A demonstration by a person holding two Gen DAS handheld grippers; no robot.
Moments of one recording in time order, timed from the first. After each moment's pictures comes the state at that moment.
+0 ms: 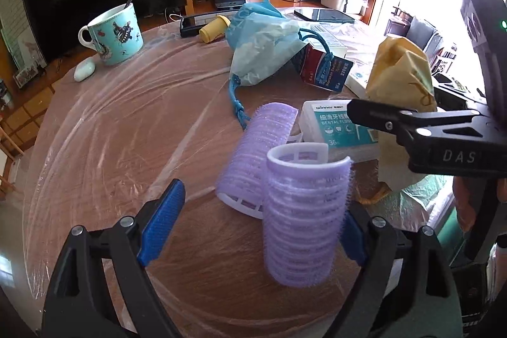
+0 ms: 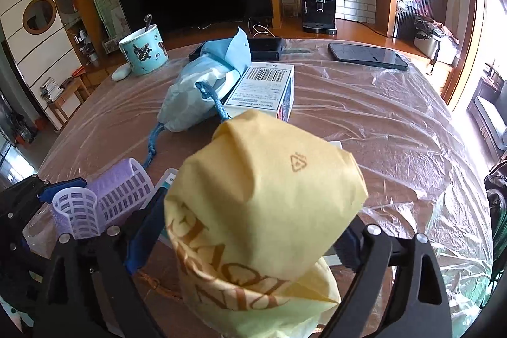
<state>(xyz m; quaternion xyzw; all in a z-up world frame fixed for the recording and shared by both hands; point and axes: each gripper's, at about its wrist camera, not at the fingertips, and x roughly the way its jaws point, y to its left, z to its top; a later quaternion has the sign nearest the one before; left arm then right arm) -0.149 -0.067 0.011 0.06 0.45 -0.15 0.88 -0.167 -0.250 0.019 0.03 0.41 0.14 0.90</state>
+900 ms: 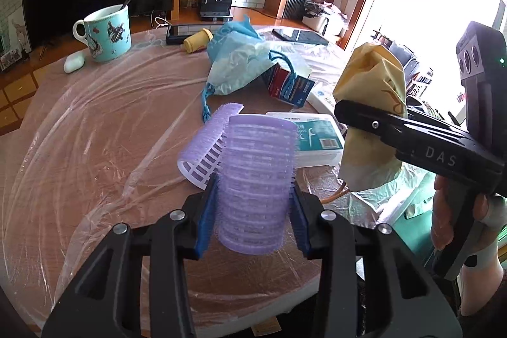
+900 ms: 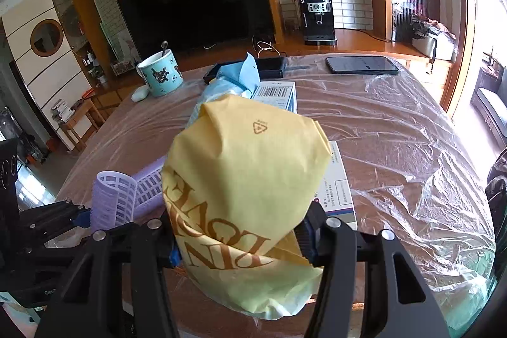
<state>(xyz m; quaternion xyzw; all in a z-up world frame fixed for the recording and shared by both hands) -0.174 -0.061 0.031 0.00 0.42 -0.20 0.89 -0.202 -0.257 0.046 0.07 0.38 0.16 0.91</state>
